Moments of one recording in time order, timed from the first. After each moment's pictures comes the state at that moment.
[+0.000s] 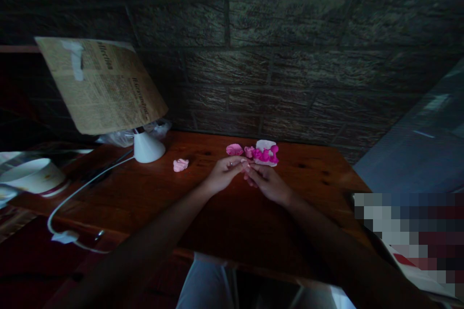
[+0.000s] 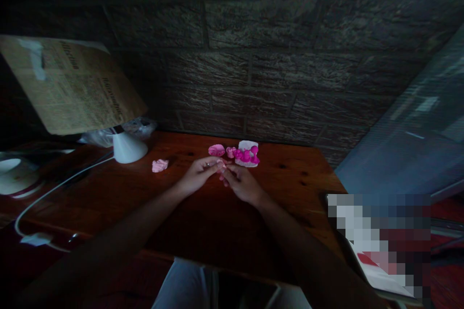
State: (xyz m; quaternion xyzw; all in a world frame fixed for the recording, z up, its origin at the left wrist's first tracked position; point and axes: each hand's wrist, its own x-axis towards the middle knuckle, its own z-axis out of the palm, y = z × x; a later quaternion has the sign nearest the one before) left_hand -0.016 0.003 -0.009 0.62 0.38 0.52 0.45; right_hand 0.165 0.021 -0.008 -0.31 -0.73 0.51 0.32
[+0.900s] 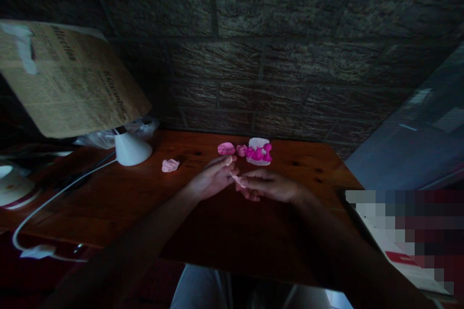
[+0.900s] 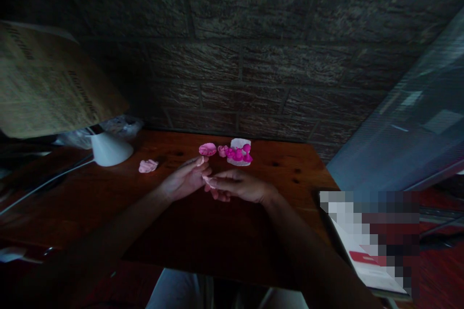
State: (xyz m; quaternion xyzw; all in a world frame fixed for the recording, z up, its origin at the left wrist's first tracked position) left_hand -0.014 -0.006 0.006 0.37 0.22 0.51 0.75; right_hand 0.191 0.021 0.026 -0.19 -0.68 0.70 0.14
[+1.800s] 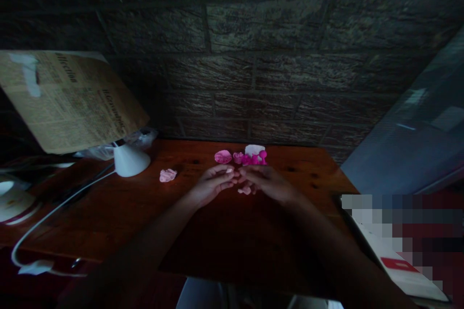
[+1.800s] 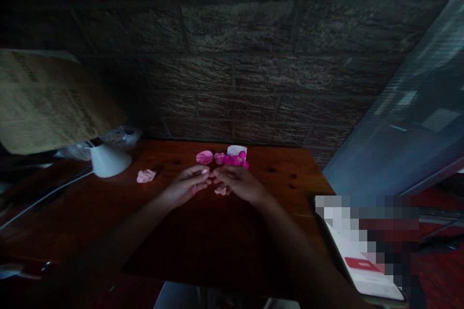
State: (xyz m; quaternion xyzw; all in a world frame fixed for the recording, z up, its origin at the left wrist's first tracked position) left_hand -0.014 0.002 -0.007 0.39 0.35 0.53 0.67; right_hand 0.193 0.032 0.016 -0.32 -0.65 0.63 0.28
